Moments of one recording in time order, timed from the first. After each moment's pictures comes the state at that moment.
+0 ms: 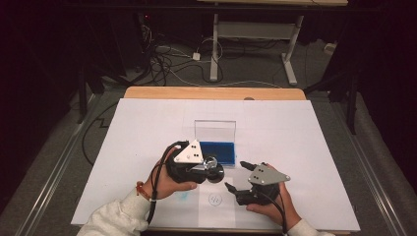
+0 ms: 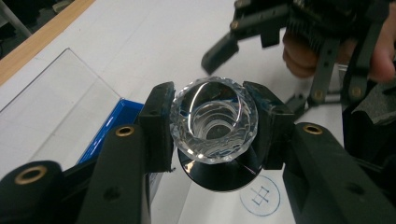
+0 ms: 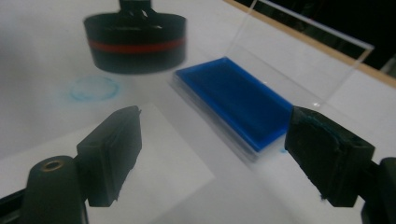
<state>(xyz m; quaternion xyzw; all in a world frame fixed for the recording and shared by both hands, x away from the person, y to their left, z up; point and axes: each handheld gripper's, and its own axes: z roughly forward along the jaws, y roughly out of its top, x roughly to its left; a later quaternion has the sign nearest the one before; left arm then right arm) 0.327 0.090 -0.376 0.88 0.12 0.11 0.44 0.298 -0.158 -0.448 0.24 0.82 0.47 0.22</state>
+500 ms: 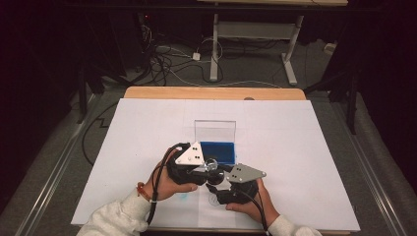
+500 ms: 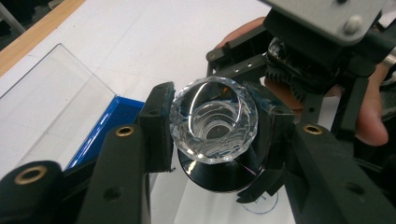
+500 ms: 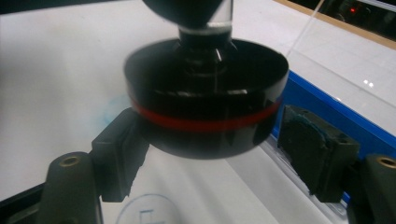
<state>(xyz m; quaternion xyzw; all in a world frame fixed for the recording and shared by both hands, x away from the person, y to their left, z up) 0.325 0.088 -0.380 0.89 0.12 0.11 0.43 0.306 -0.118 -0.460 0.23 0.83 0.49 0.17</state>
